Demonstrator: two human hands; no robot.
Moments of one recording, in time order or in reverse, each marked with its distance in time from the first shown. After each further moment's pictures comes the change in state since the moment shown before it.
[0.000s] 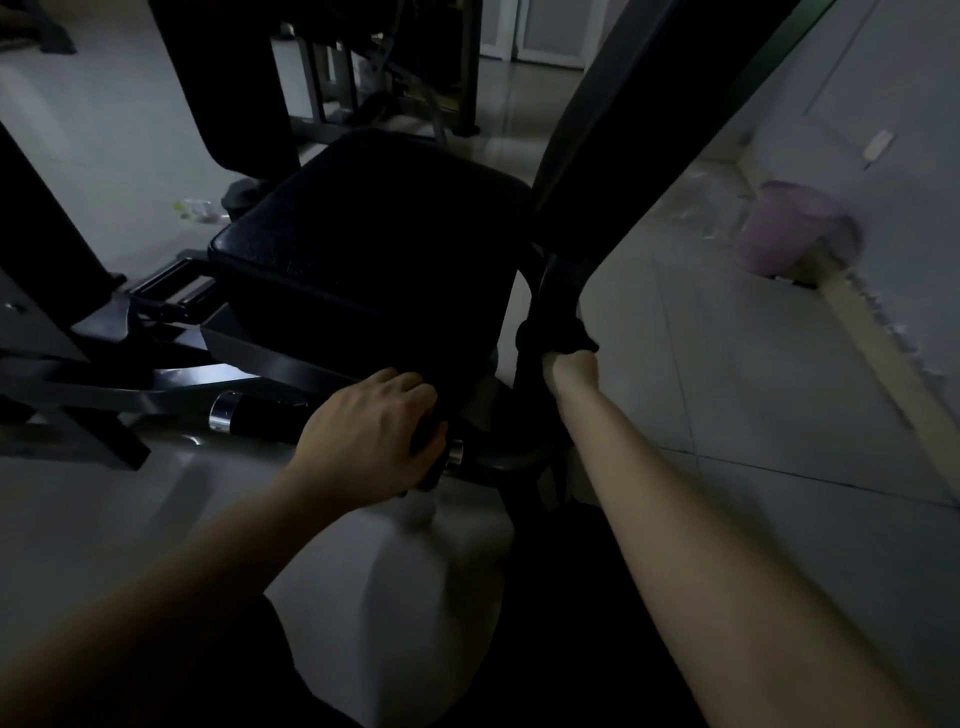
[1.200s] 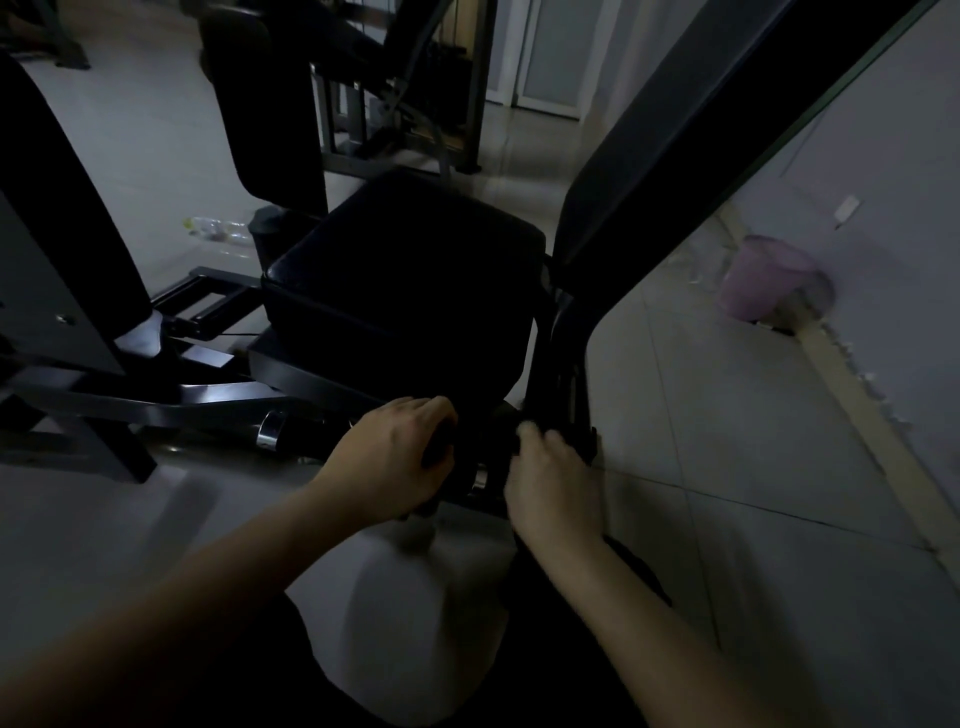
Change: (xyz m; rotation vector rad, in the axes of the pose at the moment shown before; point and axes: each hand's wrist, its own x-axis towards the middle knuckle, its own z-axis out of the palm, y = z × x) left_hand -0.010 -0.014 -0.007 -0.310 0.044 -0.049; right_hand -0.112 0.057 0.003 -0.901 0.136 -0.815
